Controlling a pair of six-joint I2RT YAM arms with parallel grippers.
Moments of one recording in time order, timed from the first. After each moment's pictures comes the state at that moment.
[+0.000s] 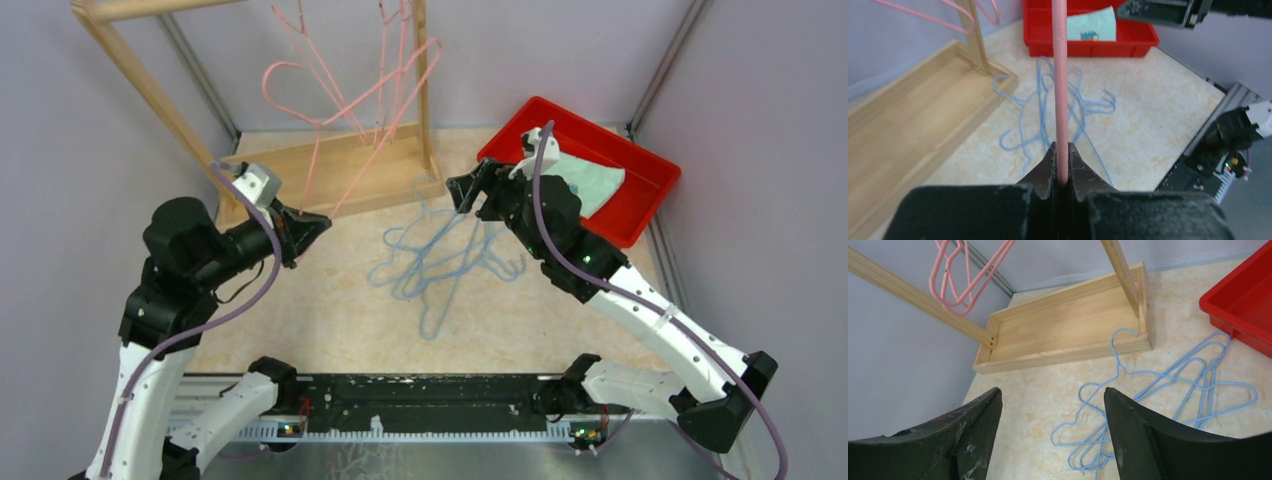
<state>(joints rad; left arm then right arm) -0.39 0.78 1.30 -0.71 0.45 -0.03 0.77 1.03 1.13 -0.21 0.30 0.56</state>
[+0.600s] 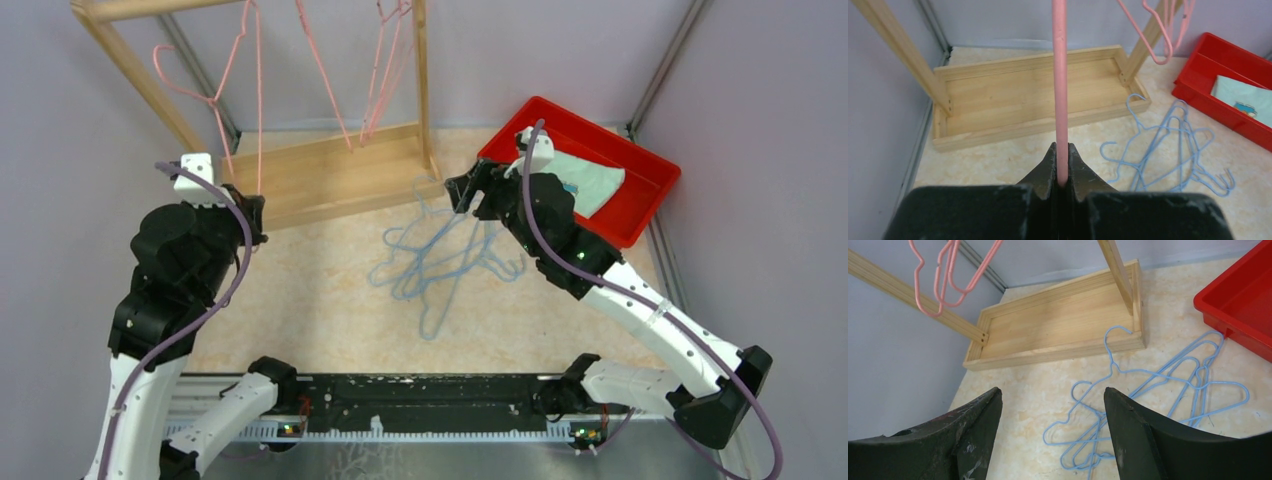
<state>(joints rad) -0.39 0.74 1.33 -0.73 -0.28 -0.16 0.76 1.06 1.13 -0.21 0.30 0.54</state>
